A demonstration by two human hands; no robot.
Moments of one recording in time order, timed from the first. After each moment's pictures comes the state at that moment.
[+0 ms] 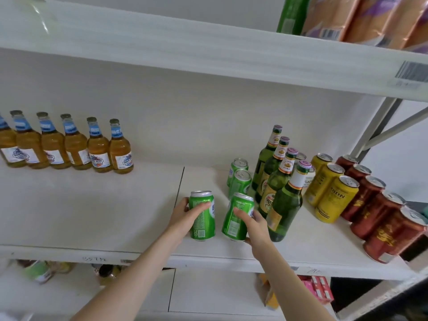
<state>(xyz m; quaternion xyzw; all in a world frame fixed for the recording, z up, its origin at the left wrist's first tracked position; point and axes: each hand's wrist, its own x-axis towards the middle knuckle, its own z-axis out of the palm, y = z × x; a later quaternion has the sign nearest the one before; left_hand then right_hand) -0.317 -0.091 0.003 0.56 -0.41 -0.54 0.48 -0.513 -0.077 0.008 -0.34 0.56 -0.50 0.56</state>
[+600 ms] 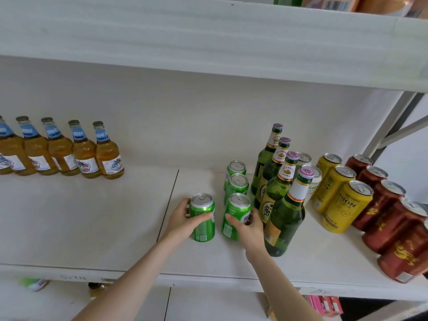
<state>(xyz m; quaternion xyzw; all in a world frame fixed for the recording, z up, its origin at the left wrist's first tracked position) -0.337 -0.140 -0.024 0.57 -0.48 -0.48 0.47 -0.527 -0.135 -0.028 -0.39 0.58 -0.53 0.49</state>
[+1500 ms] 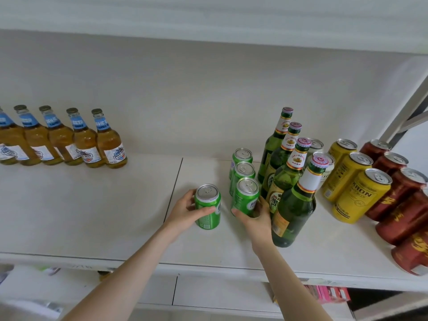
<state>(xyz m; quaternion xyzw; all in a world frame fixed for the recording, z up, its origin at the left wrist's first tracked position) -0.328 -0.144 -0.027 0.52 -0.51 -0.53 0.44 -0.534 -0.146 -0.053 -0.41 0.57 -0.54 0.46</state>
